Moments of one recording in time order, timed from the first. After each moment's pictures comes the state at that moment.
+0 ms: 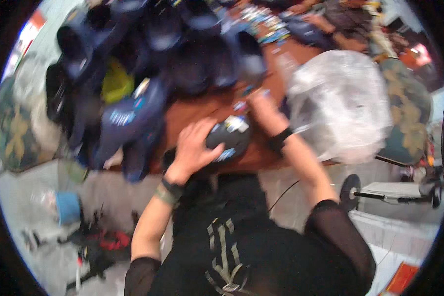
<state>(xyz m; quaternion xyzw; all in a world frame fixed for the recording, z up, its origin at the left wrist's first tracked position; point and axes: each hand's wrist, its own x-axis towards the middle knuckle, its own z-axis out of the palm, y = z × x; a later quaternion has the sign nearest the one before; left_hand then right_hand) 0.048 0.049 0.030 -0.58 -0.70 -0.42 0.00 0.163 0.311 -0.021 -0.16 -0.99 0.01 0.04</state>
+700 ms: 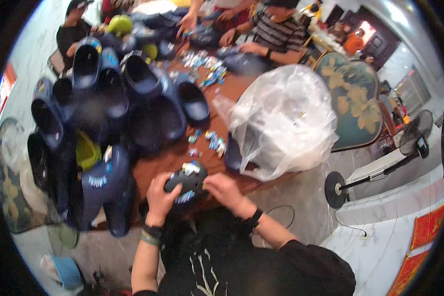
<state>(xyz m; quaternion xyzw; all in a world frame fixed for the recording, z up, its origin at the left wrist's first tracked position) 0.053 0.041 0.018 -0.50 -0.73 -0.46 -0.08 0.254 0.167 -0.002 -0.19 -0.86 0.32 0.35</state>
